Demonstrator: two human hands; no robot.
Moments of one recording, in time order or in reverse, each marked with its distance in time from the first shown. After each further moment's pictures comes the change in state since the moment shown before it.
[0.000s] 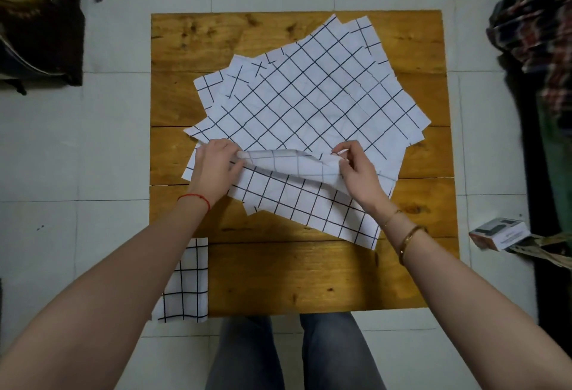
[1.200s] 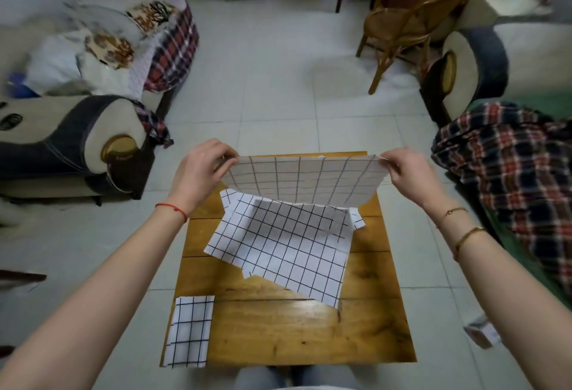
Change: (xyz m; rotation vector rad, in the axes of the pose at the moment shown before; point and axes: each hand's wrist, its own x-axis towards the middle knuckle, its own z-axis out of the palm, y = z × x) left_hand -0.054 0.159 -0.294 -0.033 0.496 0.380; right_hand -0.083 -0.192 -0.272 -0.795 0.318 -0.497
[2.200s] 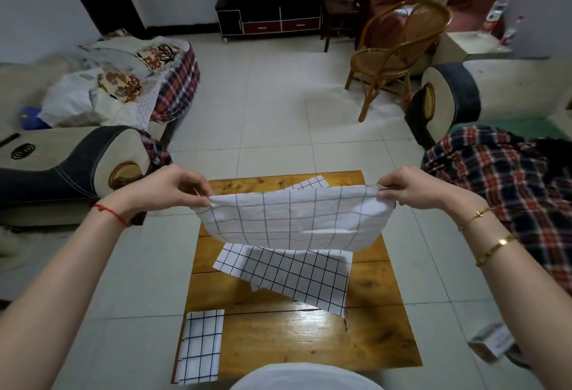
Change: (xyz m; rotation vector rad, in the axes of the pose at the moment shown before) left_hand -0.036 -0.001 -0.134 -0.398 -0.623 -0.220; right_hand -0.047 -0.069 -0.090 0.051 -0.503 -0.069
